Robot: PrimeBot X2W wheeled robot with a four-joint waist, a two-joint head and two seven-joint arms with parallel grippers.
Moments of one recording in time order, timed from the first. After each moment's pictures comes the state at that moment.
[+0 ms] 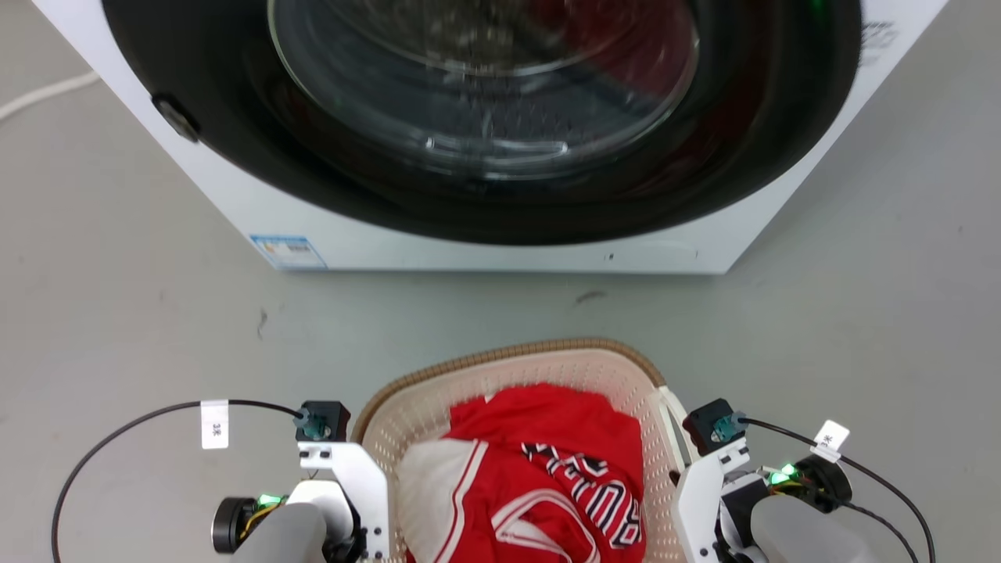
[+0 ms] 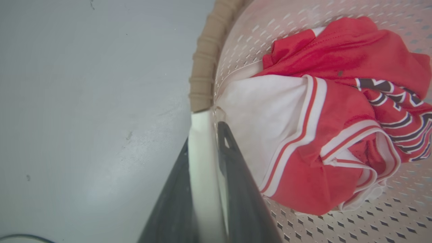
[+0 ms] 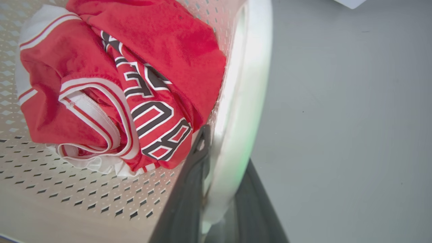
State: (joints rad) left arm -0.59 0.07 -0.31 1.28 -0.36 -0.12 0.03; right arm -0.59 -0.11 0.90 1.20 0.59 0.13 0.00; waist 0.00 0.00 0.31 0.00
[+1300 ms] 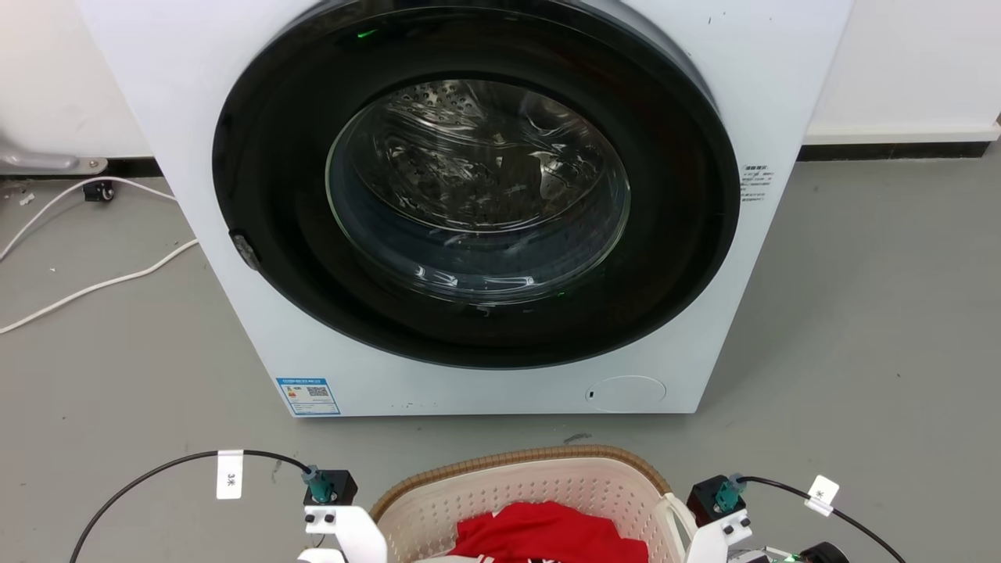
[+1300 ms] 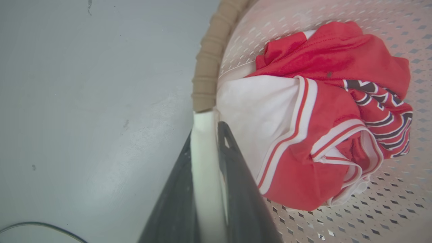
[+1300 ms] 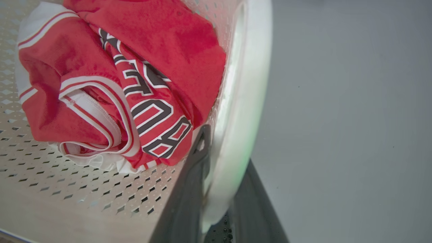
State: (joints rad) left arm -0.48 0.14 -0.65 1.21 -0.74 -0.12 0.25; right arm -0.51 -0.17 1.21 1.15 0.99 0.13 0.17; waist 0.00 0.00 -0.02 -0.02
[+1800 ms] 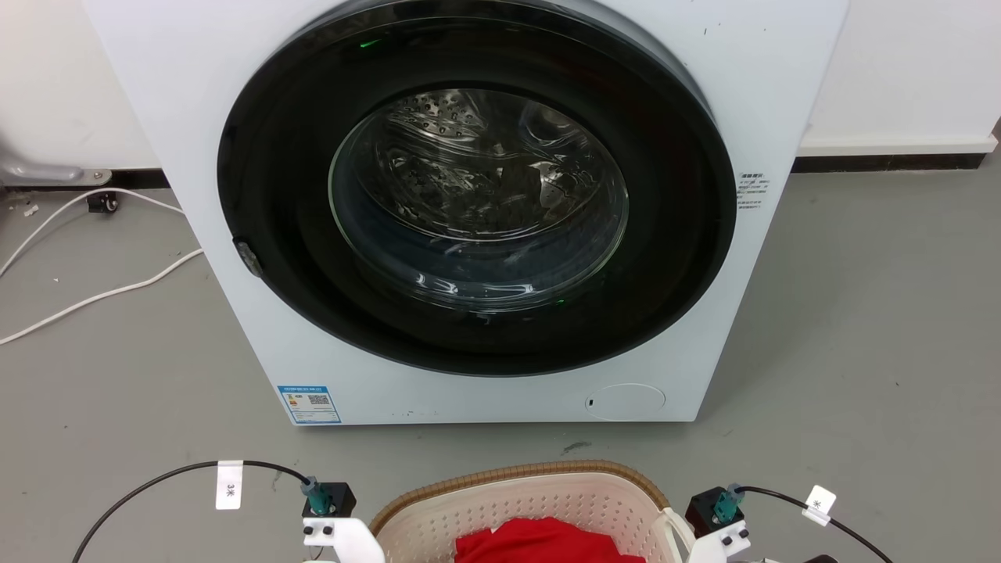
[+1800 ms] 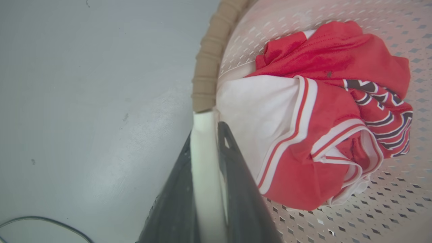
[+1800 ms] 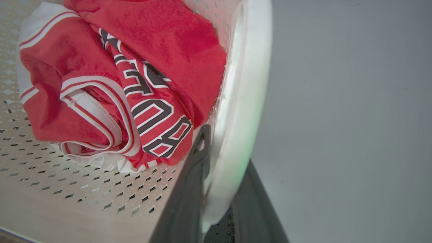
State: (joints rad) left arm -0.47 0.15 -0.72 1.22 -0.81 -0.12 0.26; right arm -0.50 -0.17 1.25 1.15 1.04 0.13 0.19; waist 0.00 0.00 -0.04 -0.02
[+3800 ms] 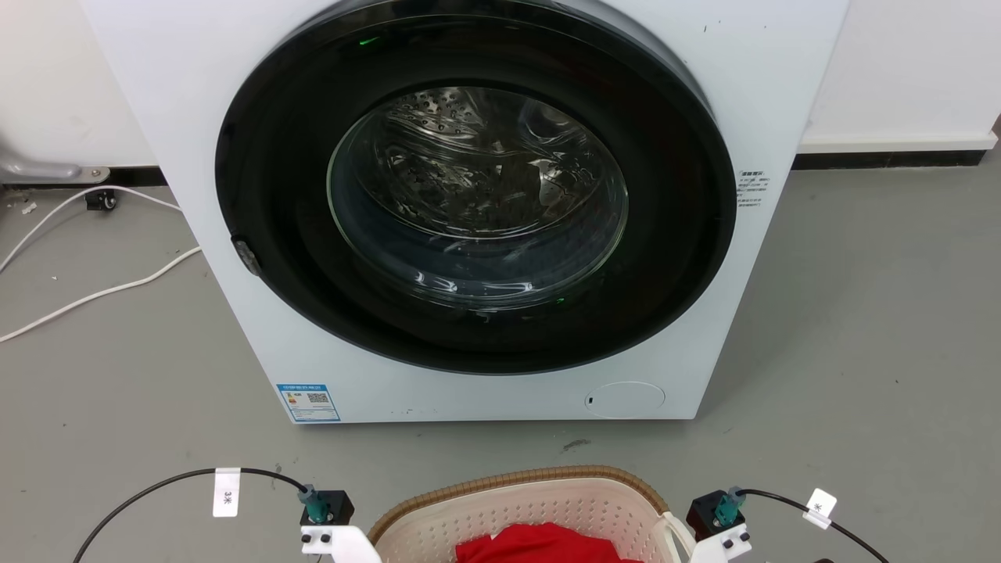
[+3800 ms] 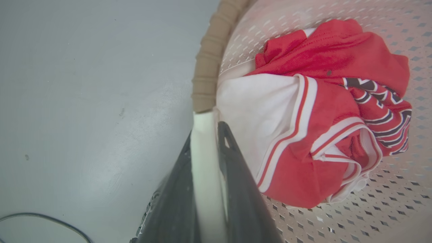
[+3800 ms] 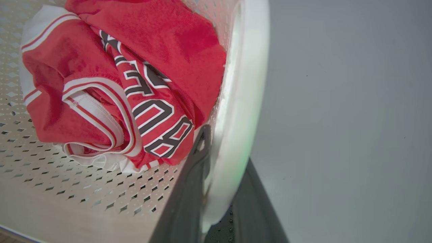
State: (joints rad) left arm -0.48 0.17 -0.89 1.24 -0.98 -0.12 0.23; right arm -0.50 -0.17 1.28 1.16 1.07 0.13 0.18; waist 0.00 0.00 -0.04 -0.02
